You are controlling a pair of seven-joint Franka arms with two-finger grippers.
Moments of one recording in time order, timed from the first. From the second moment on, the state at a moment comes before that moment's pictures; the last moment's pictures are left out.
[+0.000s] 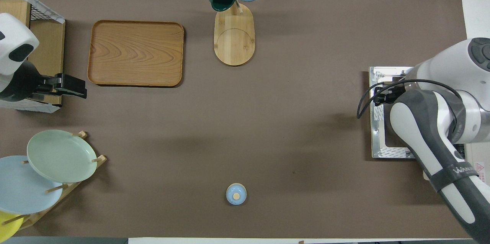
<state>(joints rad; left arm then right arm) -0.05 -0.04 -0.09 -1.68 -0.02 1.60 -0.09 0.07 0.08 -0.08 -2.04 -0.05 2.02 0.18</state>
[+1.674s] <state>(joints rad) -0.05 -0.04 -0.09 -1.68 -0.02 1.60 -0.09 0.31 0.06 -0.07 -1.98 -0.19 1.94 0.20</state>
